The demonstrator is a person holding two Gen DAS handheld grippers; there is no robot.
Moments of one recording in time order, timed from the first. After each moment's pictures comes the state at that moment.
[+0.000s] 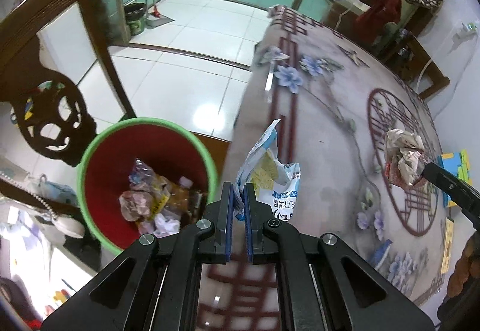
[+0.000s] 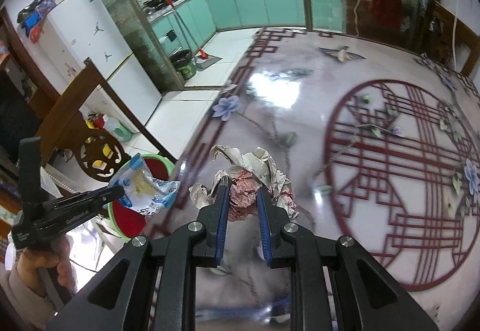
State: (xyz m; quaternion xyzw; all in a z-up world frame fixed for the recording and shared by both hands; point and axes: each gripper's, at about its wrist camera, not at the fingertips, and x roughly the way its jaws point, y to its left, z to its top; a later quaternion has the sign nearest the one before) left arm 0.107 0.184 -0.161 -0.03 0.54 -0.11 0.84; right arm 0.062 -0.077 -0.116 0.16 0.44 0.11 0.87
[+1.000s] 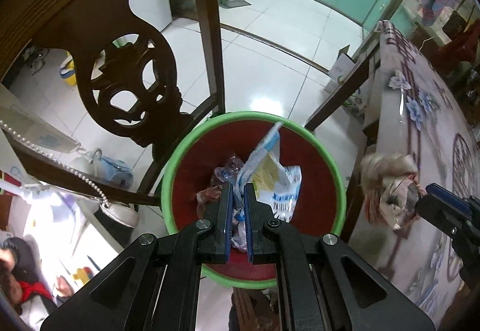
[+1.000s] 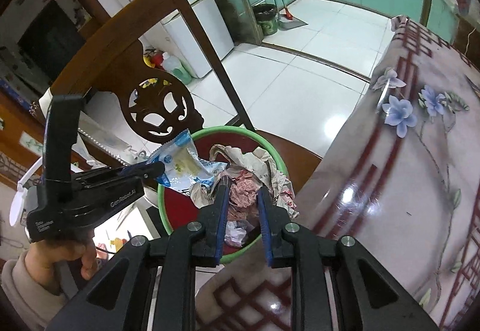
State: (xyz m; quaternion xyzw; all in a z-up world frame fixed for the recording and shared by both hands) left arm 0.152 0.304 -0.206 -0.05 0.57 0.05 0.82; right arm 0.156 0.126 -0.152 0.07 0.49 0.28 0.82
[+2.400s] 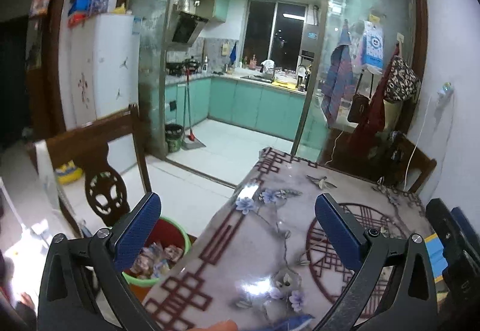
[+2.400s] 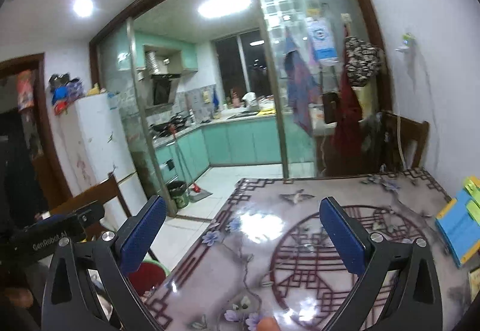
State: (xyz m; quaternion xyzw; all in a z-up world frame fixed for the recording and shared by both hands) left arm -0.040 0.077 0.013 -0.04 0.23 -0.01 0.97; right arm -0.126 -0.175 0.015 0.15 0.11 0.01 0.98
